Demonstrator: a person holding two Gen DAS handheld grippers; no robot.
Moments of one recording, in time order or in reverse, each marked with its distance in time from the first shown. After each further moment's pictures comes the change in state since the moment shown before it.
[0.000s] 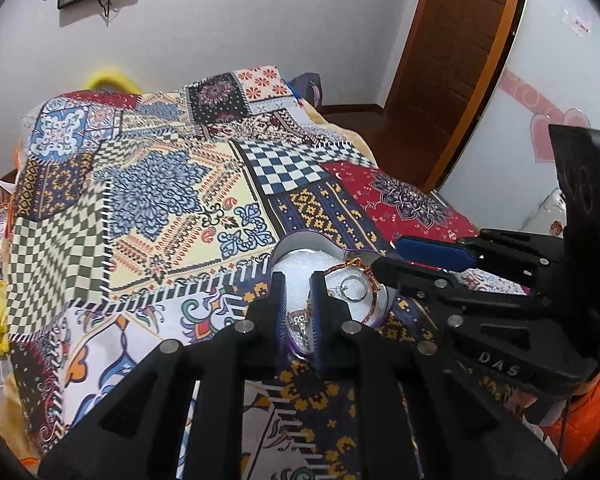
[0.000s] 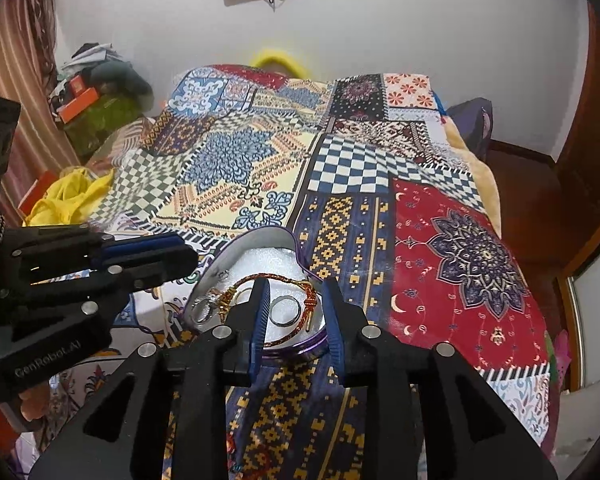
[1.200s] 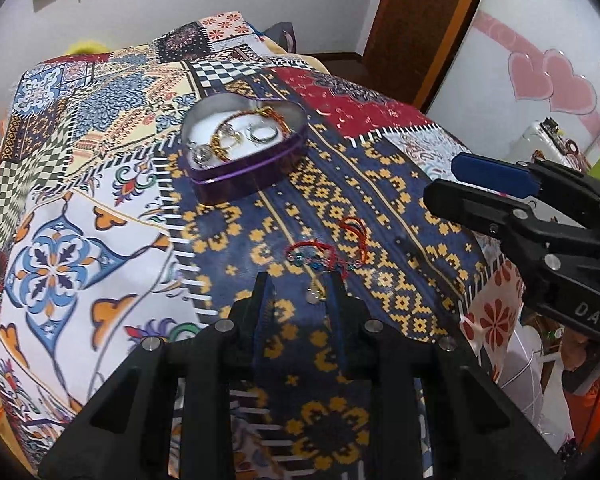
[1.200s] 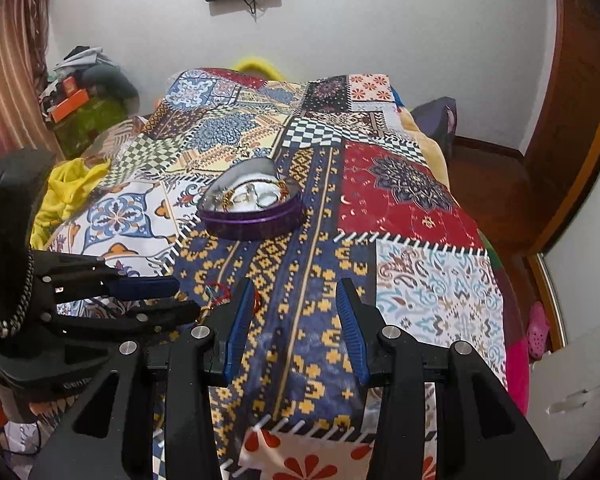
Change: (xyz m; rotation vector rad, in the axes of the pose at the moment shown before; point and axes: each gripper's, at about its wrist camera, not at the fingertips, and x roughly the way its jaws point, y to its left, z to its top) left arm -0.001 -0.064 -0.096 0.059 0.176 -0.033; right arm -0.061 0.002 -0.080 0.024 -0.022 -0.100
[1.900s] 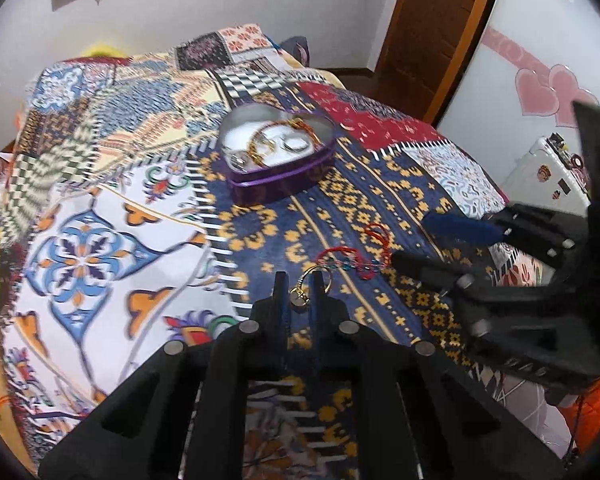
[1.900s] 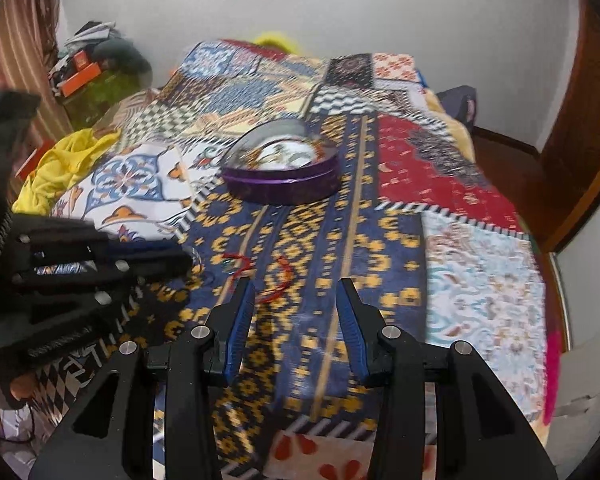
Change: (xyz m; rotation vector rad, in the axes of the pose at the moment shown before) left arm -0.024 0.022 -0.009 -0.033 -0.073 0.031; right arm 0.030 0.029 -0.013 -0.073 0.084 0.047
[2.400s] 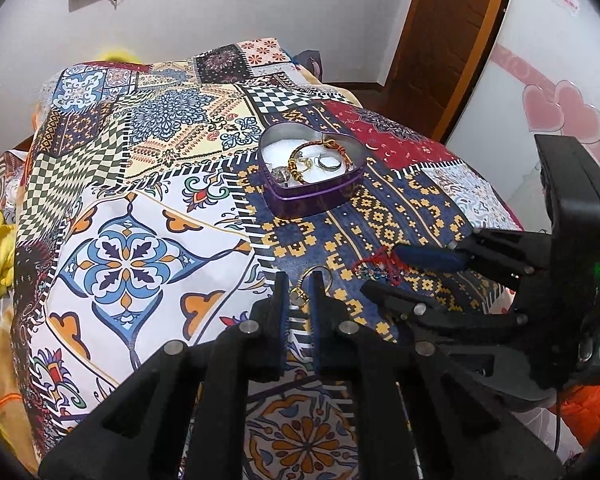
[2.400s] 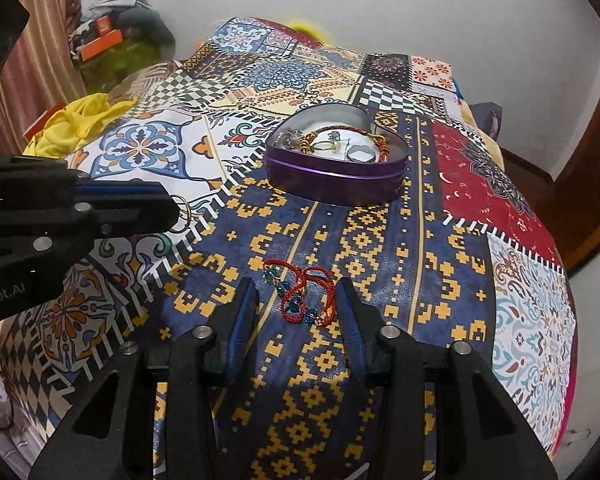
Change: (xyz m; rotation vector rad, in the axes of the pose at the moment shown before) left arm -0.016 0.022 0.000 -0.025 -0.039 0.016; right arm 0.019 0.021 0.004 -0.095 0.020 0.028
